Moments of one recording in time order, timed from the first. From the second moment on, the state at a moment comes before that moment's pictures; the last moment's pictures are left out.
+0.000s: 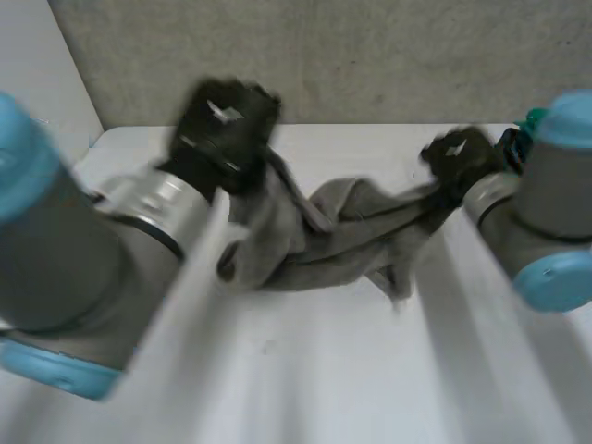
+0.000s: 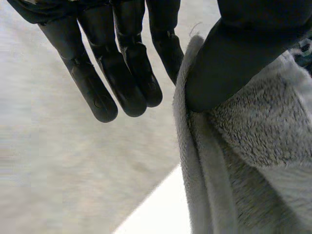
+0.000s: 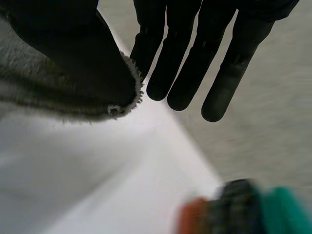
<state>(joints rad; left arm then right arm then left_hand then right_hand) 4.06 -1.75 -1.44 3.31 -1.61 3.48 1.94 -1.08 1.26 -0.03 1.56 2.51 1.11 1.19 1.19 1.20 0.99 1.12 1.17 1.19 1.20 0.98</state>
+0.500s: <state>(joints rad) 4.32 -1.90 -1.48 3.25 -1.43 3.52 1.88 -1.18 1.18 0.26 1.56 2.25 1.11 1.19 1.19 1.20 0.99 1.12 1.17 1.19 1.20 0.98</state>
